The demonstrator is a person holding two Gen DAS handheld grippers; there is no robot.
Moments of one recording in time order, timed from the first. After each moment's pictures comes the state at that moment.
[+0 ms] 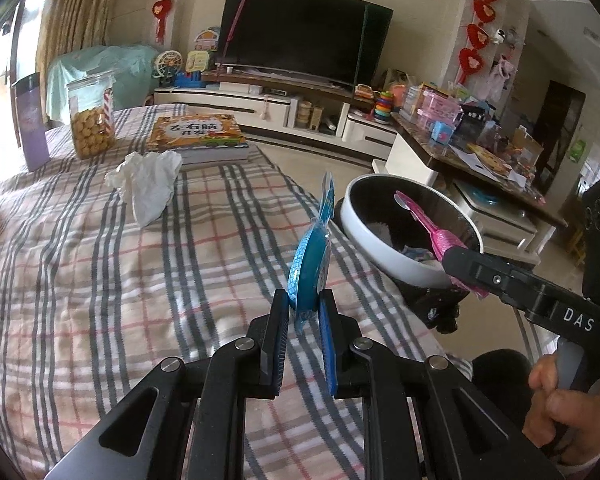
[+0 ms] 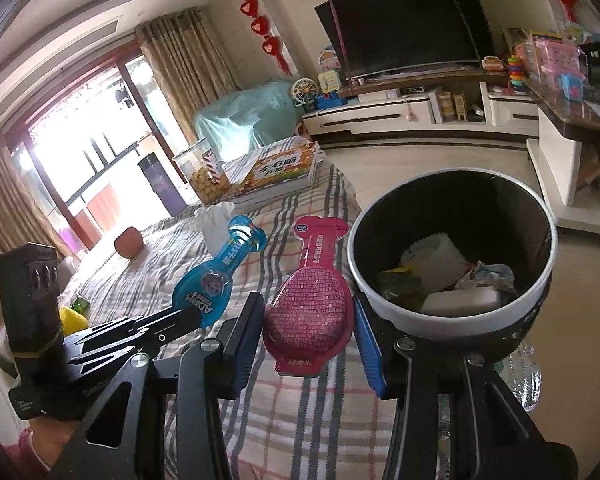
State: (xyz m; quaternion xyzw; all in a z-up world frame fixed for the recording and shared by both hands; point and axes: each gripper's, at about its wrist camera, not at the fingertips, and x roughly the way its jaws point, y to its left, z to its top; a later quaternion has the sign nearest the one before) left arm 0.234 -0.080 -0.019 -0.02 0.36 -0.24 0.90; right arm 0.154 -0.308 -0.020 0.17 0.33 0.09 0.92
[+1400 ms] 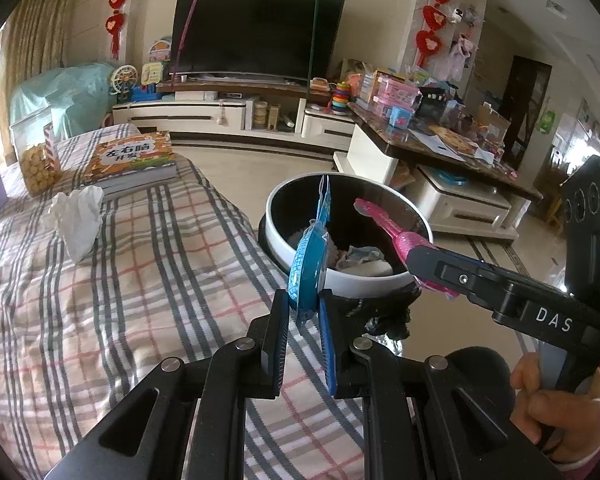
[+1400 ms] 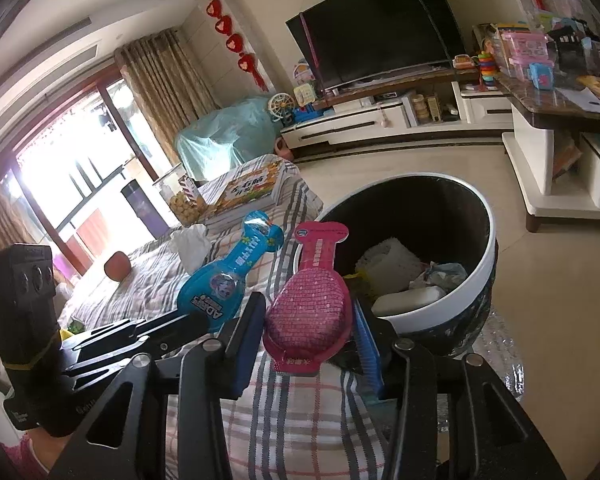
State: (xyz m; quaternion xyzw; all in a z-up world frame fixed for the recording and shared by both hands) left arm 0.234 -0.141 -0.015 0.02 0.36 -0.29 0.89; right arm 0.138 -0.353 -0.018 0.20 0.32 0.06 0.92
